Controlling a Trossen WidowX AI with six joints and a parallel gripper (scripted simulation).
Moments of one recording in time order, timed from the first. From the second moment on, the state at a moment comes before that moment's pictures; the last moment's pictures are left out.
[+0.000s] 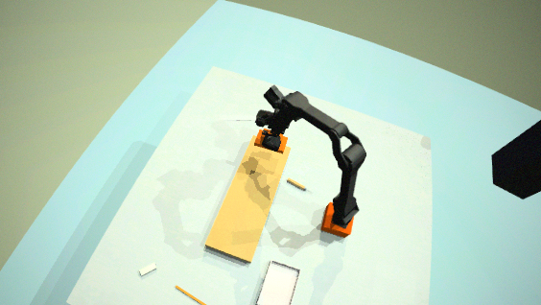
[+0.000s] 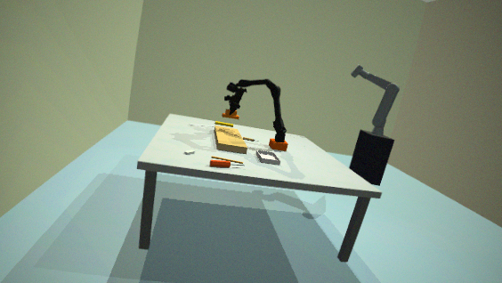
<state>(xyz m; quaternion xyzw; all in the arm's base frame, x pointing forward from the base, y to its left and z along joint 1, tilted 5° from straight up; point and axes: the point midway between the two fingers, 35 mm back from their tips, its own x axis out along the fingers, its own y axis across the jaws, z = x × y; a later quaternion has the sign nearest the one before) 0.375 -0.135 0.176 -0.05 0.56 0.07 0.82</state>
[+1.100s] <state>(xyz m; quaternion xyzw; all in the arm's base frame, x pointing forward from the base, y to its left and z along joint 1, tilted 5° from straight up) 0.374 0.081 0.162 -0.21 0.53 0.28 0.77</state>
